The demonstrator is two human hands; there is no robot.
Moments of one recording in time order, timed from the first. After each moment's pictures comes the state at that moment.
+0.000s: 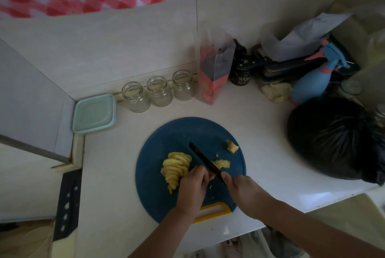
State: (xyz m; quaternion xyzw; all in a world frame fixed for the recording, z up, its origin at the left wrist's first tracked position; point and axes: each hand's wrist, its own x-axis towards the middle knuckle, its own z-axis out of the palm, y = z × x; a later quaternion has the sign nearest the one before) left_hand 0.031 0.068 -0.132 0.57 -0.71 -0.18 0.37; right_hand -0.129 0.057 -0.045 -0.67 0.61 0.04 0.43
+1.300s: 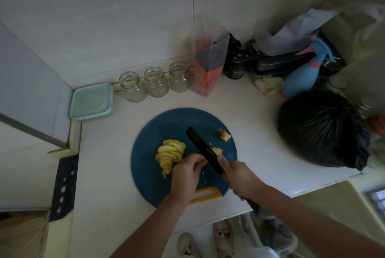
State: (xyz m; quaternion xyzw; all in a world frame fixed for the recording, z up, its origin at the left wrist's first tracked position) left_hand 0.023 0.078 -0.127 0.62 -0.65 -0.23 0.38; right_hand -0.138 0.062 -0.051 -0.54 0.66 -0.02 0.52
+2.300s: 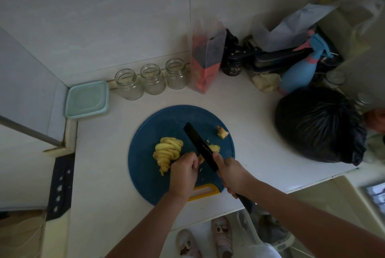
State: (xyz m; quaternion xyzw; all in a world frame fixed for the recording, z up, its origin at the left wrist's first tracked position) left_hand 0.024 0.076 -0.125 0.62 -0.67 -0.18 0.36; right_hand -0.124 0.063 -0.055 -0.53 0.66 -0.01 0.54
